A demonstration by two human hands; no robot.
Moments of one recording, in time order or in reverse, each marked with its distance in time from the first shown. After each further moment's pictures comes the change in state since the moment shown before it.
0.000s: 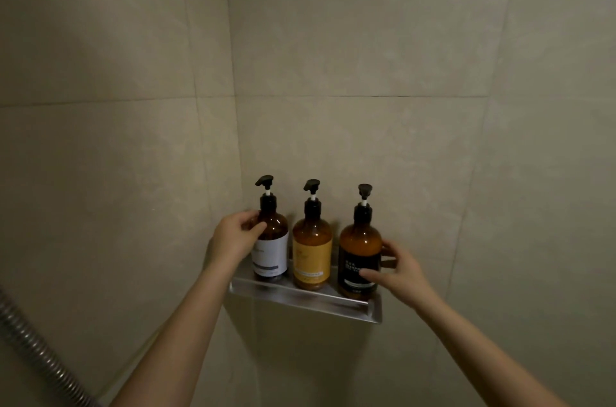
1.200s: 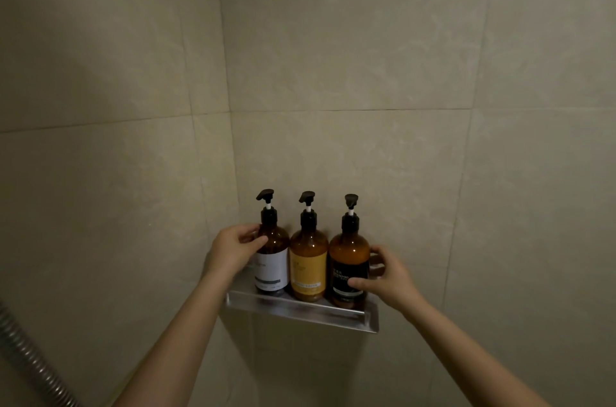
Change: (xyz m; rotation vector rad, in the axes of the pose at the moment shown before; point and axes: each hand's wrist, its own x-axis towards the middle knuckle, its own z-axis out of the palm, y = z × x) left_hand -0.005 0.007 -0.003 -0.052 -0.066 -0.004; right_hand 0.014 0.007 0.011 0.012 0.016 -0.030
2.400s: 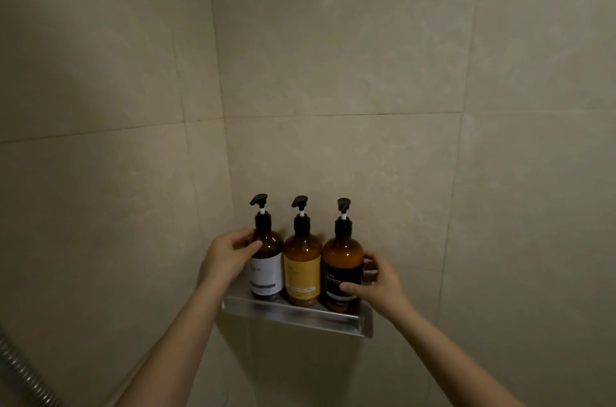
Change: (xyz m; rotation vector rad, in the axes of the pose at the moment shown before) left_hand -0.005 0.003 0.005 -0.017 0.058 -0.021; right_hand -0.008 -0.003 0.003 0.067 0.033 0.029
